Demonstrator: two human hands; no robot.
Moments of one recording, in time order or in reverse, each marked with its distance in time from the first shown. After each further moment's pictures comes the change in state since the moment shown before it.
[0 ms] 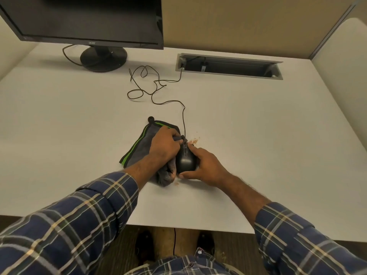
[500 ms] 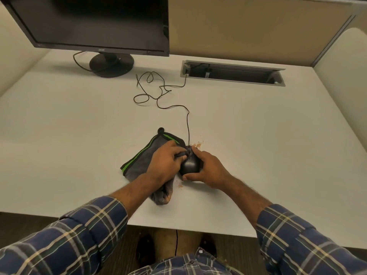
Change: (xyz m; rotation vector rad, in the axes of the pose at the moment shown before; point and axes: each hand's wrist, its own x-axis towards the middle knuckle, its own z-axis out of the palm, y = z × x) left_hand -0.053 -0.009 -0.014 -0.022 -0.005 0.288; right_hand -0.001 -0.006 -0.001 0.009 0.007 -0.001
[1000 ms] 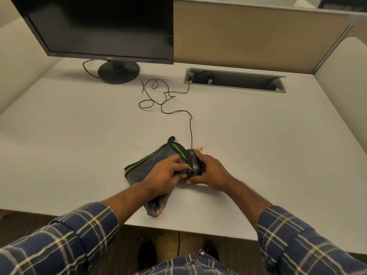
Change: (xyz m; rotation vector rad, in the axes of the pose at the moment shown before) left_hand -0.031 -0.014 -0.008 -0.013 -0.161 0.245; right_hand -0.001 0.001 -0.001 0.036 -0.040 -0.009
